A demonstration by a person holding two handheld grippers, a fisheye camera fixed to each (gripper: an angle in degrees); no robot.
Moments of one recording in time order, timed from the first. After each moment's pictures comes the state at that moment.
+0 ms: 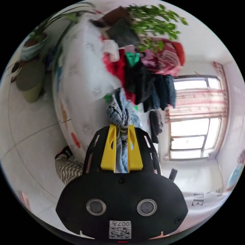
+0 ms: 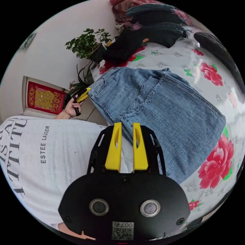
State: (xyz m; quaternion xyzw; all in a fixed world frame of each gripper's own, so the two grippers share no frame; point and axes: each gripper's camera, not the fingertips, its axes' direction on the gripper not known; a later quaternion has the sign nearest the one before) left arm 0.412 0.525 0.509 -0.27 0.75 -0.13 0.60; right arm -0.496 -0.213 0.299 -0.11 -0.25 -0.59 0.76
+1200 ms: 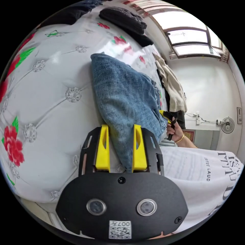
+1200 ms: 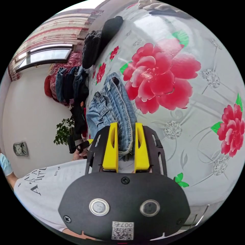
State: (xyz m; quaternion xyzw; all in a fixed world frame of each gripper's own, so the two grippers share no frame) left arm 0.780 0.659 0.173 -0.25 0.73 0.47 0.44; right arm -0.235 -0.368 0.407 -0.05 -0.40 -0.11 0.91
